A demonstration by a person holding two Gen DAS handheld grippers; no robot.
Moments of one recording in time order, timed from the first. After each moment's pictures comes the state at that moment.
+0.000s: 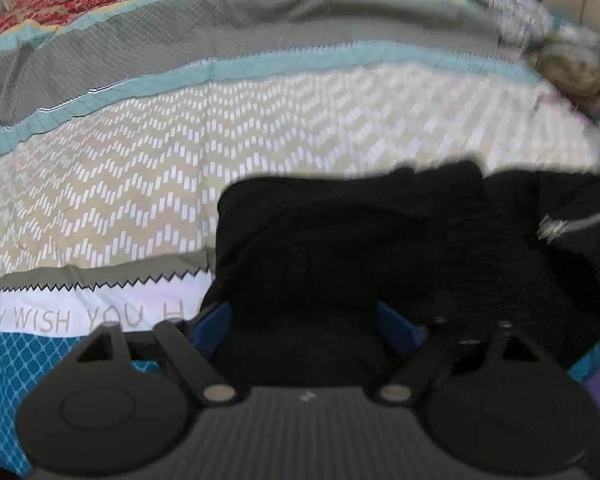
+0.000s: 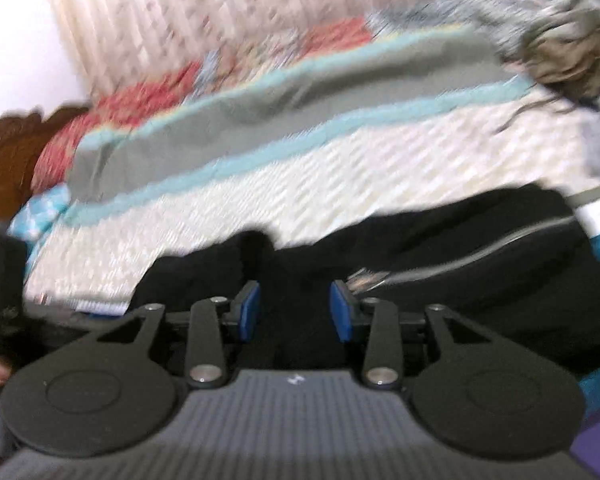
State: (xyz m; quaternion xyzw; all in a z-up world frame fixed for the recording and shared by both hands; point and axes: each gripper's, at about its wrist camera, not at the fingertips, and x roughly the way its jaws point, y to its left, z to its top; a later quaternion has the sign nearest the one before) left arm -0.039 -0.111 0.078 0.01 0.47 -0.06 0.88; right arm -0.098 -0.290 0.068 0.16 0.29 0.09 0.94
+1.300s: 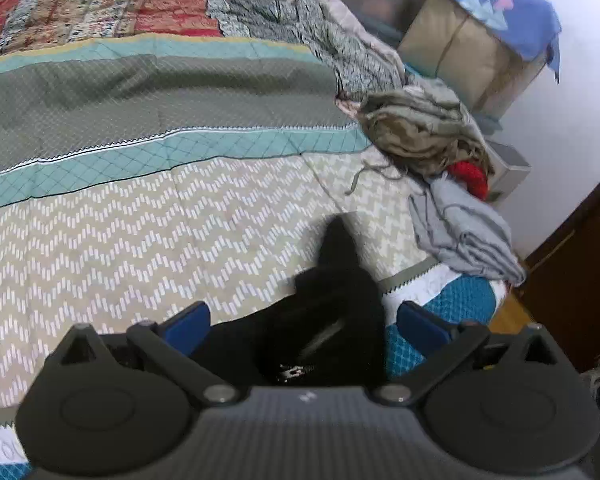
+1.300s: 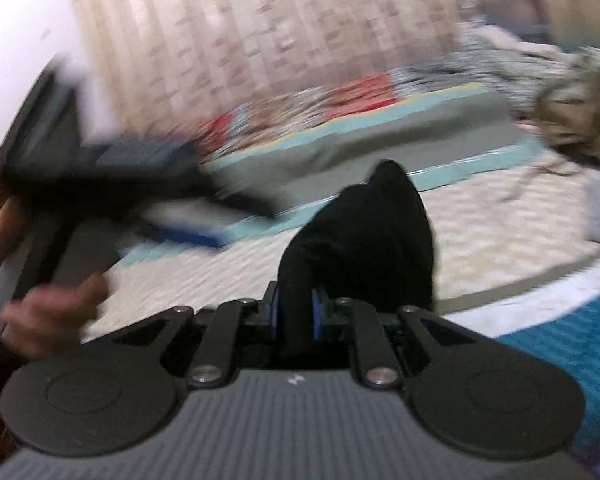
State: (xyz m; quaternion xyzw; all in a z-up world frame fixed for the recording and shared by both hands) left arm 0.028 -0.209 0.183 -0.04 0.45 -0.27 0.85; right arm -0.116 -0.240 0.110 0.12 0.25 0.19 0.94
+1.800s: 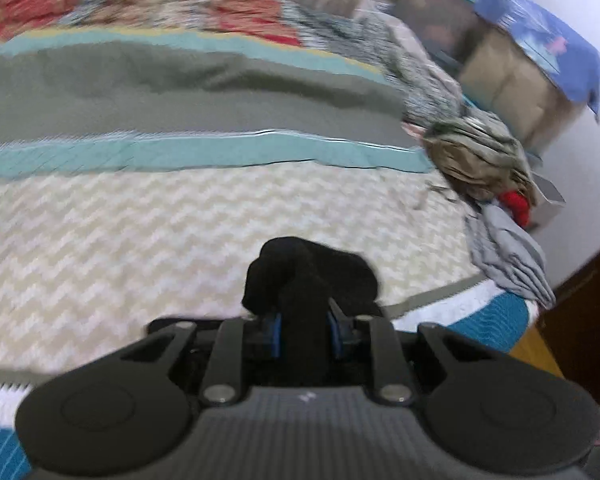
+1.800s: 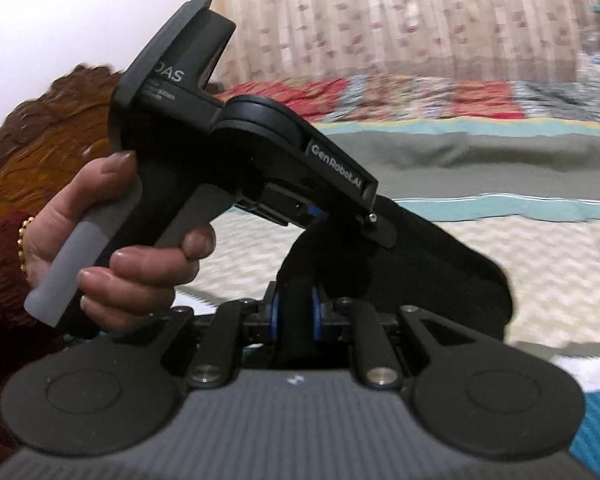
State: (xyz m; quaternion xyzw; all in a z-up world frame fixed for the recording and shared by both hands) left arm 0.014 -0.096 0.181 -0.09 0.45 -0.19 0.87; right arm -0.117 -0.140 0.127 0.04 0.27 0.31 0.91
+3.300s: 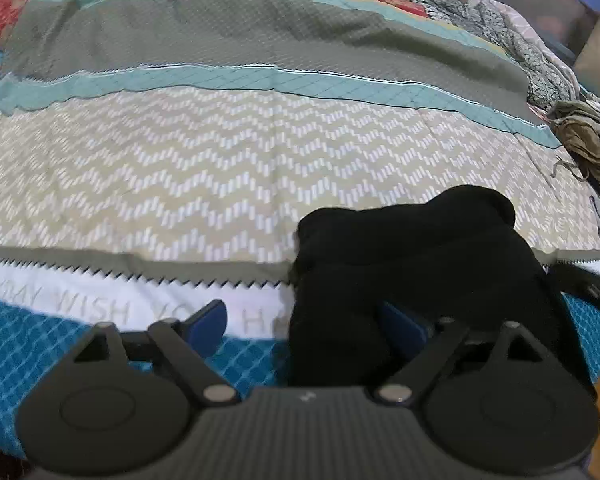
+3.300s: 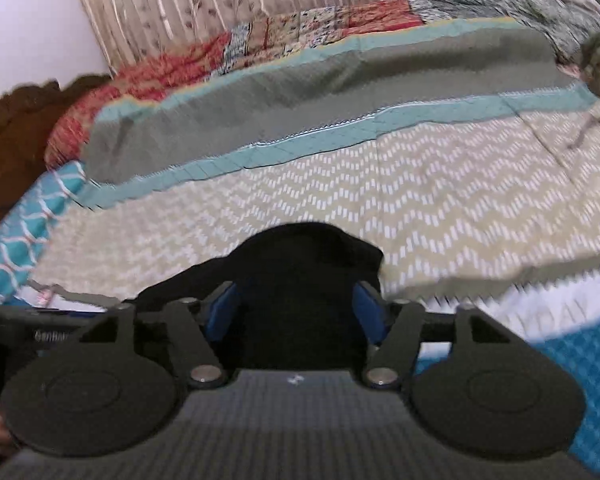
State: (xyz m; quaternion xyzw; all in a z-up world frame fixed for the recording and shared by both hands) left arm -0.030 -0.056 0.096 -0.06 0.47 -0.03 0.88; right arm -0.067 -0.244 0.078 0.15 0.35 0.17 0.91
